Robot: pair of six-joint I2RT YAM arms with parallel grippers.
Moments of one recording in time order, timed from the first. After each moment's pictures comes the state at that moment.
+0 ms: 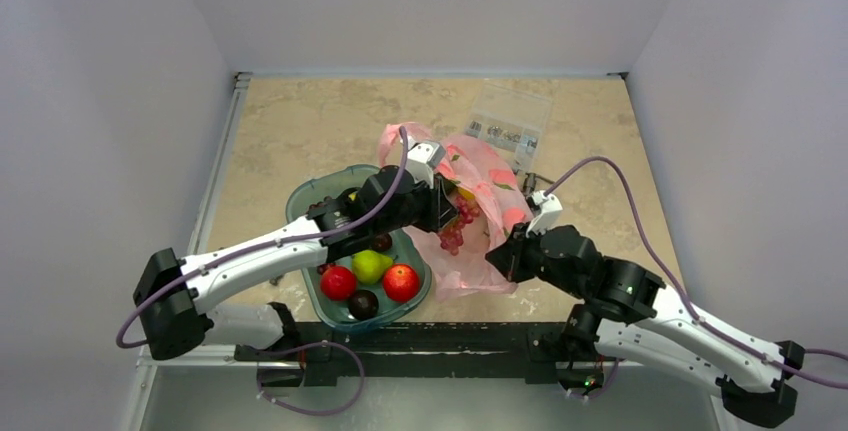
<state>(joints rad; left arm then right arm) -0.99 1.29 0.98 -0.10 -0.07 -0.59 1.02 0.55 0.66 -0.64 0.25 0.74</state>
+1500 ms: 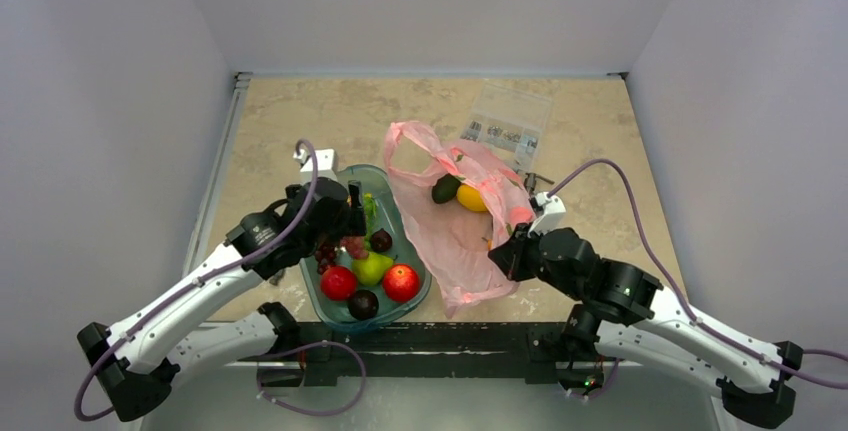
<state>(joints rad) -0.79 0.90 0.93 -0.84 -0.47 -0.66 1.02 0.56 0.63 -0.62 0.30 0.77</state>
